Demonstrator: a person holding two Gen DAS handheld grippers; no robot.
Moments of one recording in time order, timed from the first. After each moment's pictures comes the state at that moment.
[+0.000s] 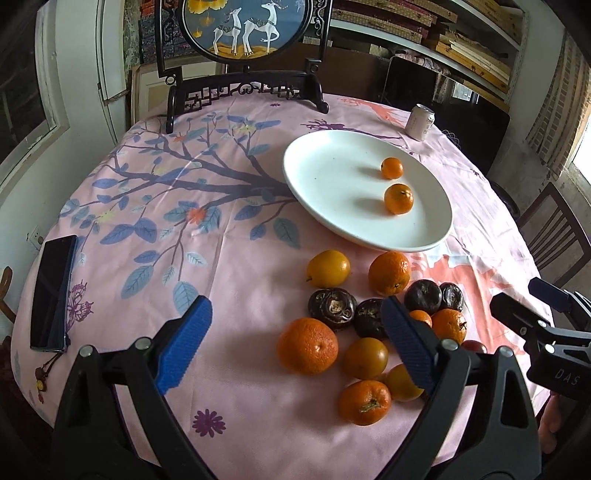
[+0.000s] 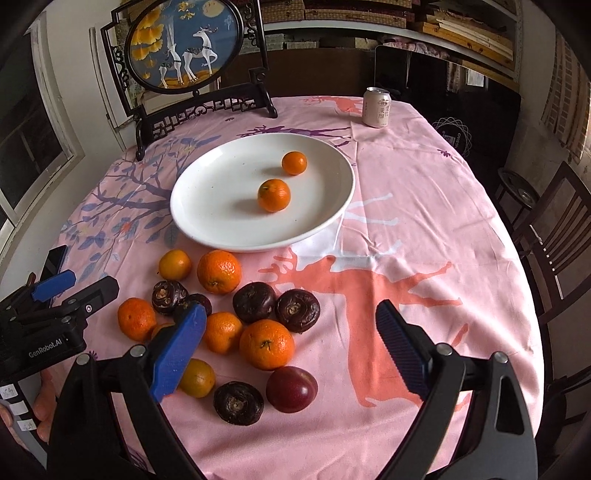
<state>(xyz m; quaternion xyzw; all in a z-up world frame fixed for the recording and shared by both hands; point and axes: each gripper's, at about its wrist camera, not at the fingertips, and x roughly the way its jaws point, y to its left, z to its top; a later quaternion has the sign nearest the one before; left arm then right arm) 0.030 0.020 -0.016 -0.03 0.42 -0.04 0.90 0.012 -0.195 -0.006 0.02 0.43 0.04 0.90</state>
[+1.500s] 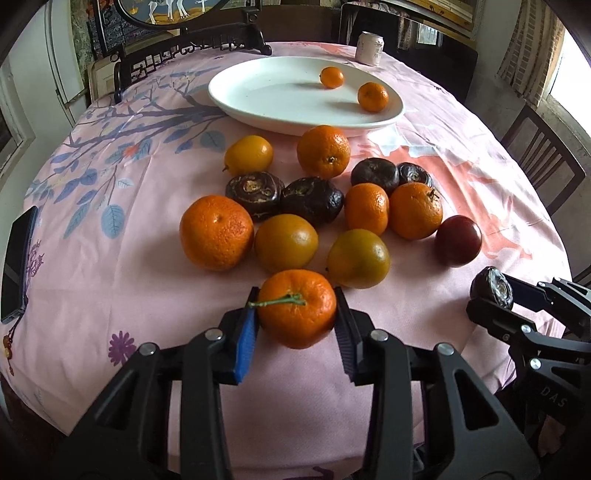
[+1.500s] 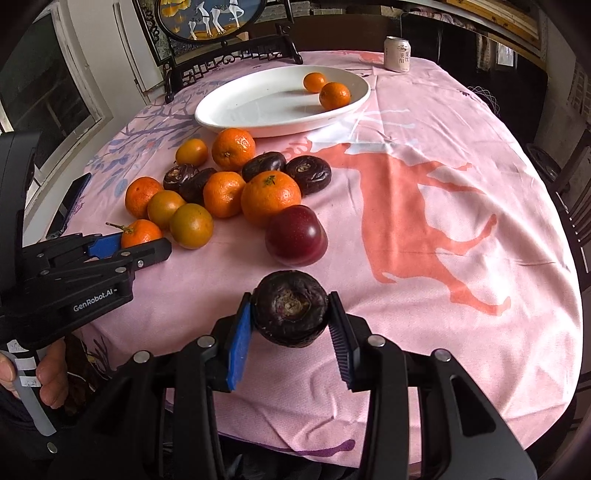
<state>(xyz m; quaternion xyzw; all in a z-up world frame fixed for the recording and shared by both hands) -0.014 -0.036 -0.078 0.03 0.48 -0.10 0.87 -0.056 -0.212 -0.071 0.03 0.48 0.10 0.87</state>
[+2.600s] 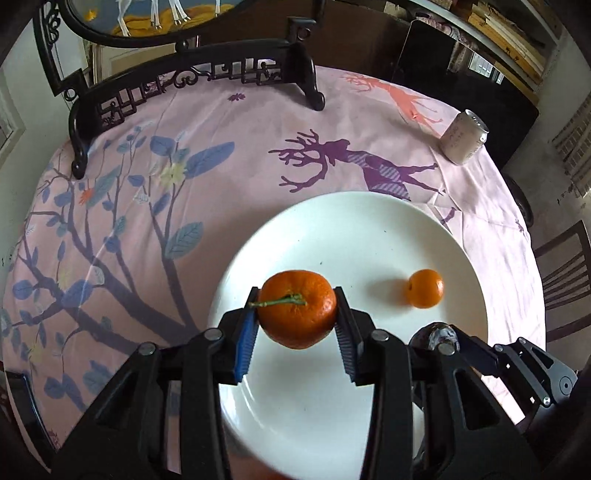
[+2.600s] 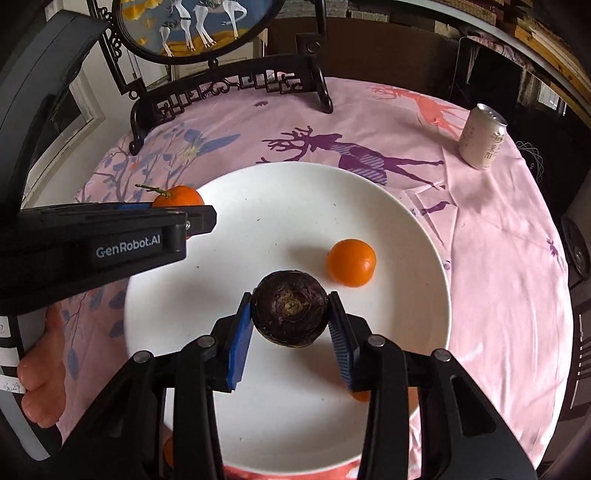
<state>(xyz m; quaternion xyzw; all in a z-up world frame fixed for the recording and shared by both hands) 0.297 -0.033 -0.030 -0.04 0.52 -0.05 0.85 0.239 -0.165 -0.037 -0.02 0.50 0.14 0.86</state>
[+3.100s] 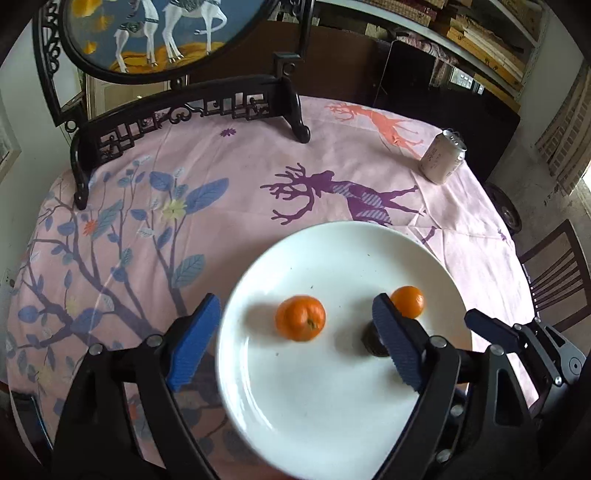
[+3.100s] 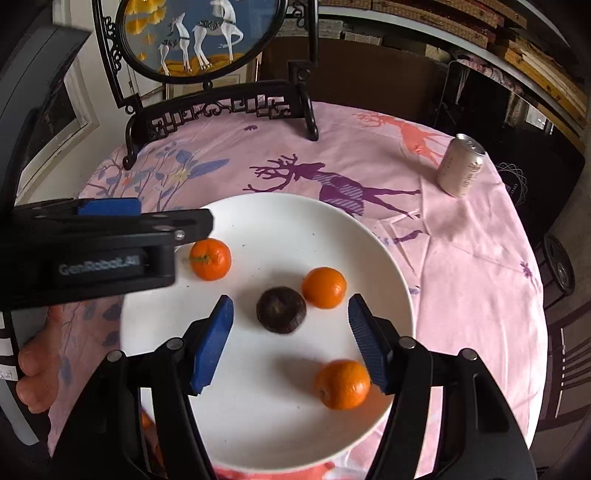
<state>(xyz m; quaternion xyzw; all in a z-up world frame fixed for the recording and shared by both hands) 0.271 -0.022 0.007 -0.04 0.47 -0.08 0.88 0.221 -0.175 -0.003 -0.04 0.45 0.12 0.88</state>
